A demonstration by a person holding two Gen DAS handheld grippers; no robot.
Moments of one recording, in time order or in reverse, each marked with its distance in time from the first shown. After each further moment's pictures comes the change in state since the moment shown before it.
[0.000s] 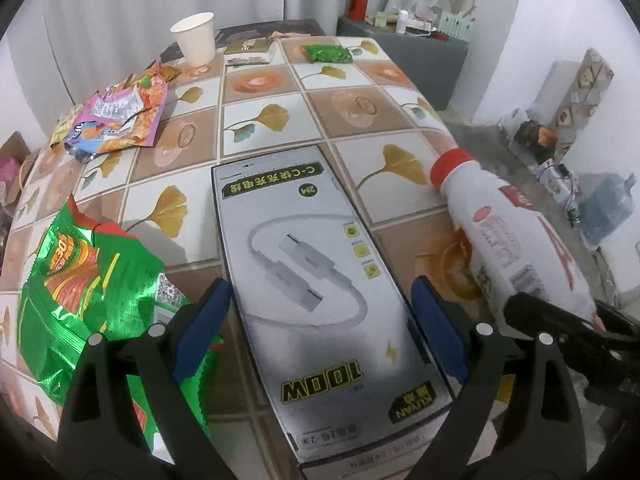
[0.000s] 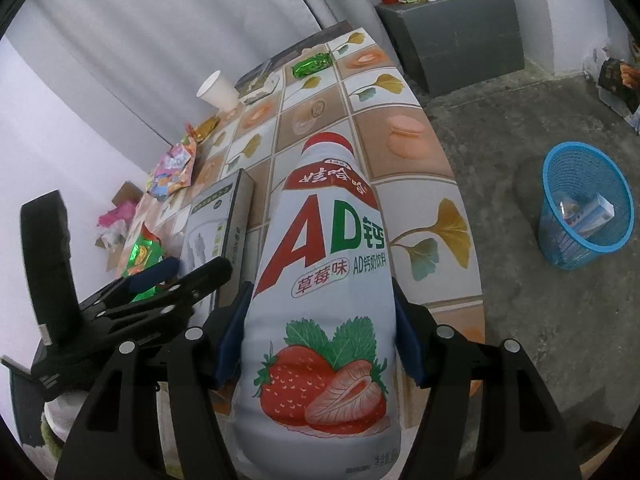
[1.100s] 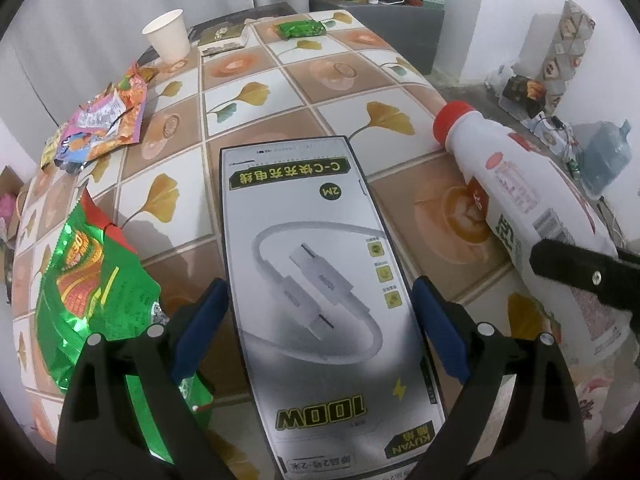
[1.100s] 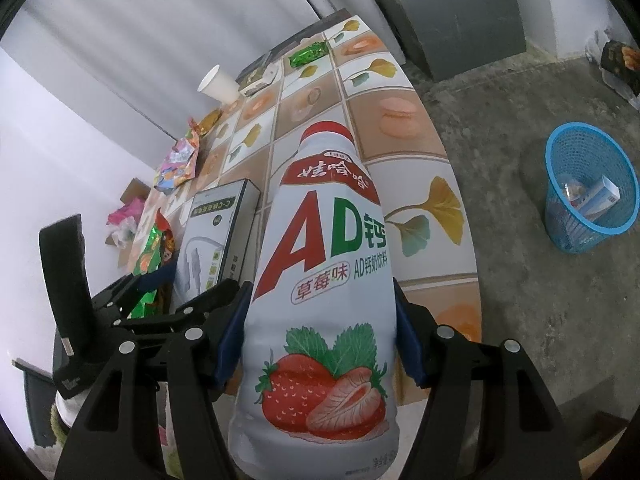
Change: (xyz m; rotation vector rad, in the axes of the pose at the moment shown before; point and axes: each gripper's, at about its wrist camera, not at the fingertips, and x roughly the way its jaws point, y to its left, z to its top) left arm -0.002 -0.008 -0.018 0.136 0.072 0.000; right arm -0.002 -0.011 0.000 0.038 0.042 0.028
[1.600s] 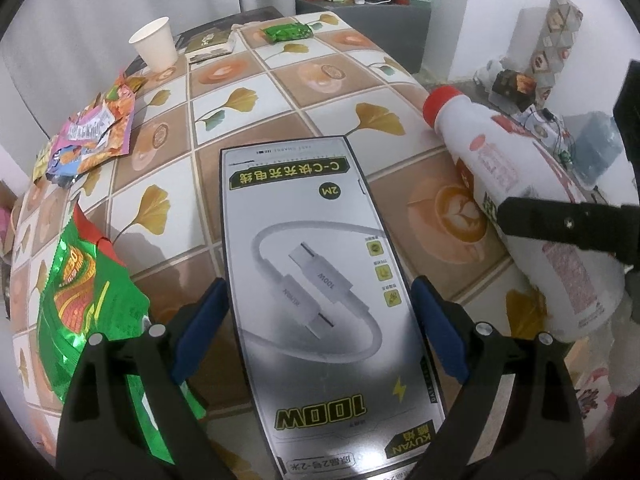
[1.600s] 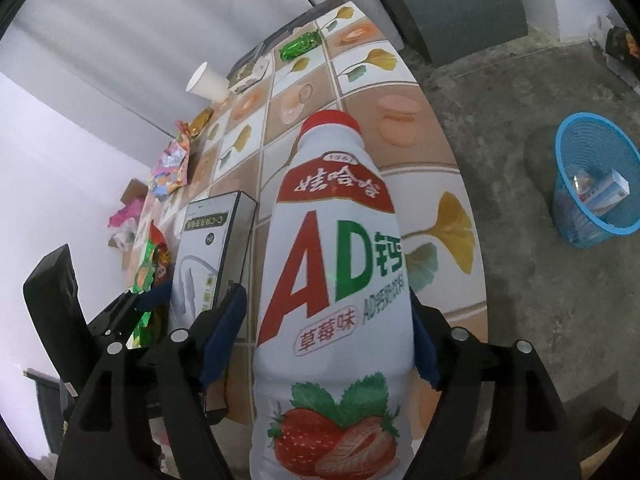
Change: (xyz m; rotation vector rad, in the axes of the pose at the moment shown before) left arm 0.001 -0.003 0.002 0.046 -0.008 -0.016; right arm 0.019 -0.007 0.025 0.032 0.068 0.031
